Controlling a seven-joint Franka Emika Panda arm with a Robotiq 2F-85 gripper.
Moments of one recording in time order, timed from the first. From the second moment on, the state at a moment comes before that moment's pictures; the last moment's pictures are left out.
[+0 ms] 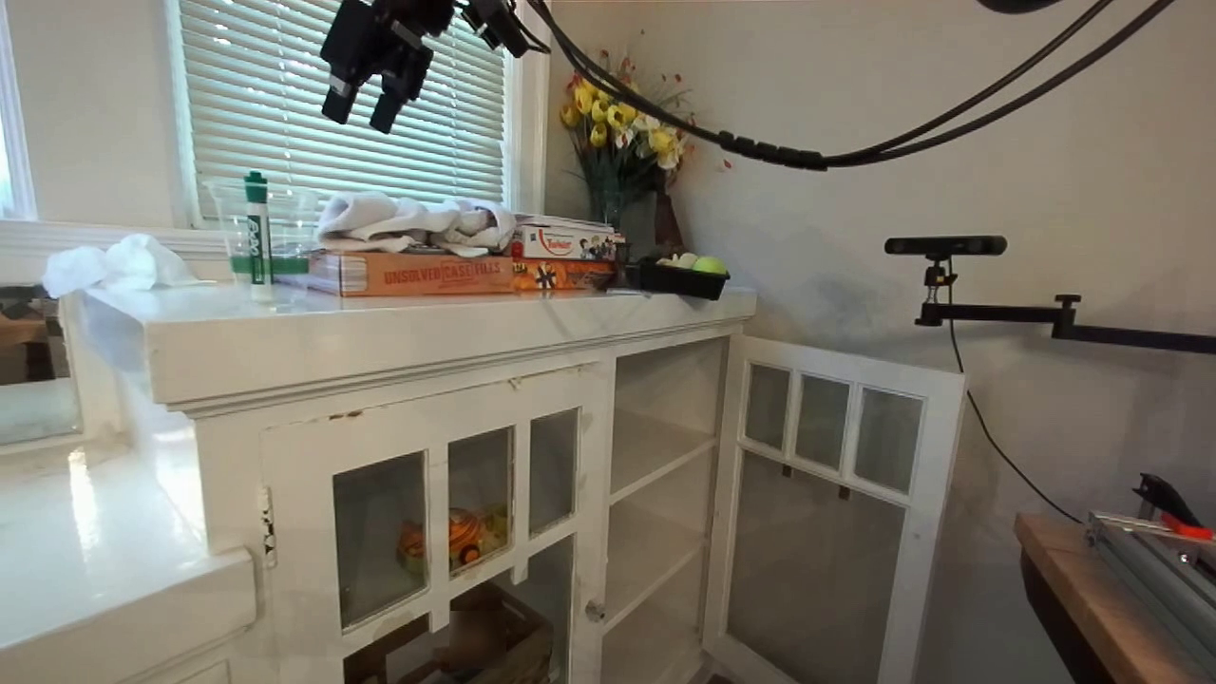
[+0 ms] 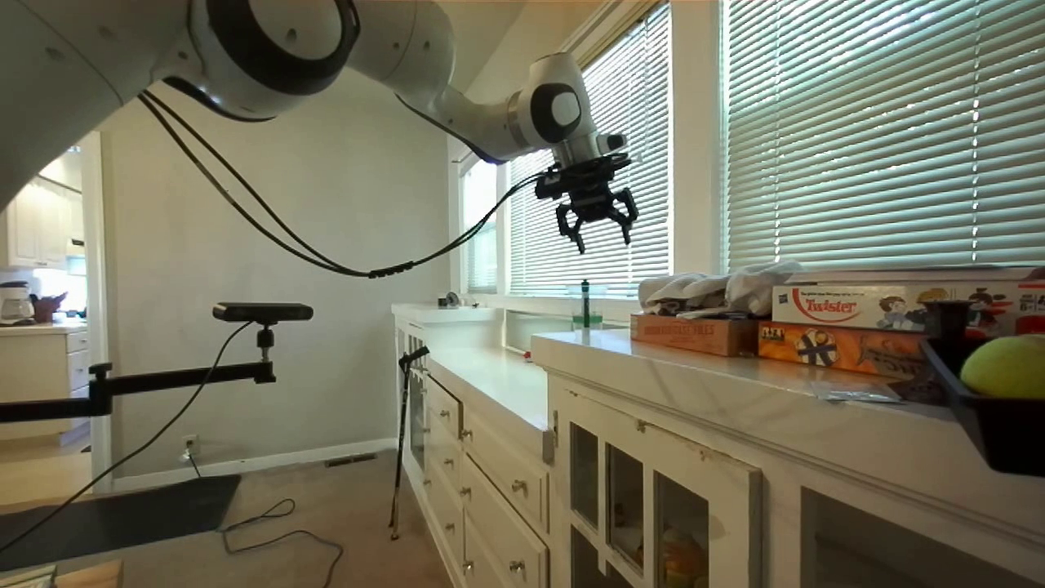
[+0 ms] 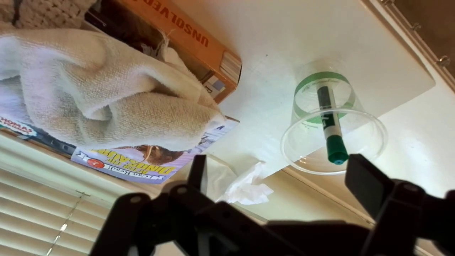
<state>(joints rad) 0.04 0.64 0.12 -1.02 -0.11 2.19 -0.26</state>
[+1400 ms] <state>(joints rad) 0.03 0.71 0.17 -1.04 -0.10 2.37 -0.16</state>
